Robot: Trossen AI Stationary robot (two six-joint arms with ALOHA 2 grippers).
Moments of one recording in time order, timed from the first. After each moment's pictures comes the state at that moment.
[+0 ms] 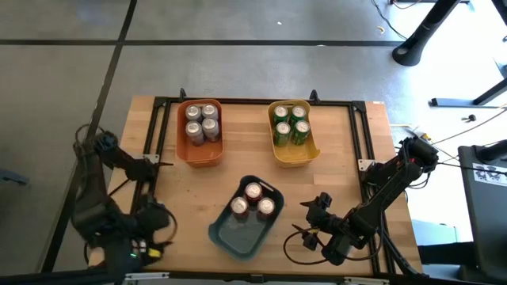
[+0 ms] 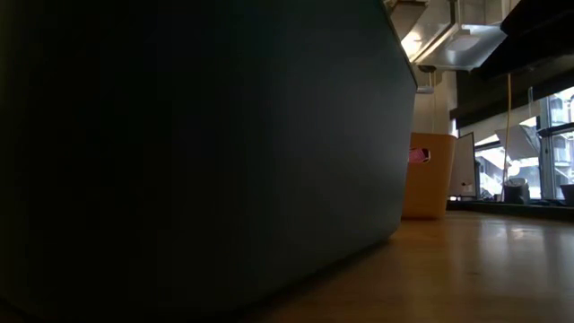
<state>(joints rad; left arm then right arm) -1.07 1.61 1.81 -1.57 -0.45 -1.37 0.86 1.61 1.10 -0.66 0.82 1.09</state>
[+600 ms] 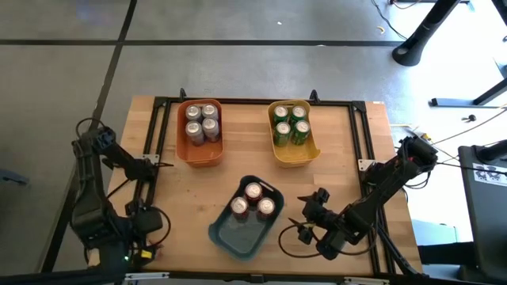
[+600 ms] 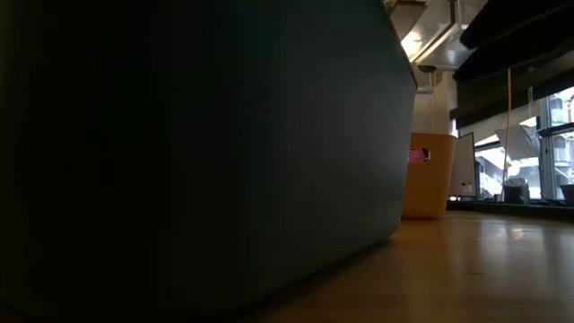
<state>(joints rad) -1.17 1.53 1.59 -1.48 -0.32 -1.58 0.80 1.61 1.10 -0.66 0.85 1.07</state>
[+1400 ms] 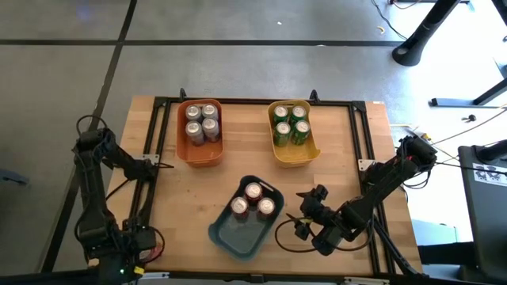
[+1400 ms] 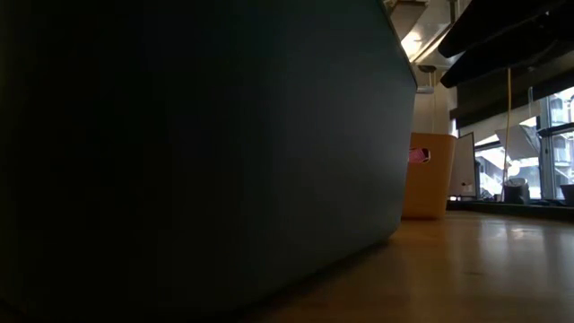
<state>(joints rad) -1.28 1.53 1.28 -1.09 -0.10 -1.59 0.77 1.61 1.10 -0.66 0.85 1.06</state>
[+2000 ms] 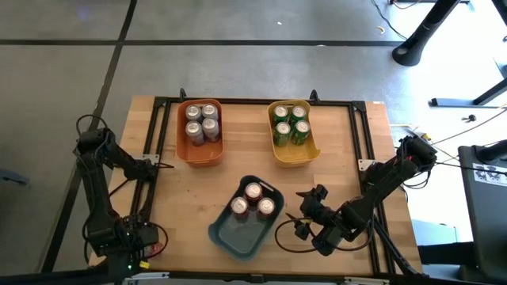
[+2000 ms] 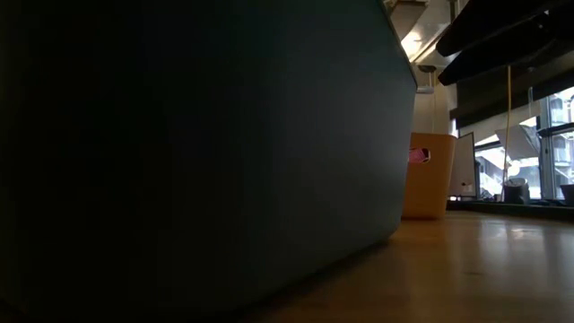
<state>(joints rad) -1.28 1.53 1.17 -1.05 -0.01 -1.61 0.77 1.61 1.10 -0.65 0.87 1.04</state>
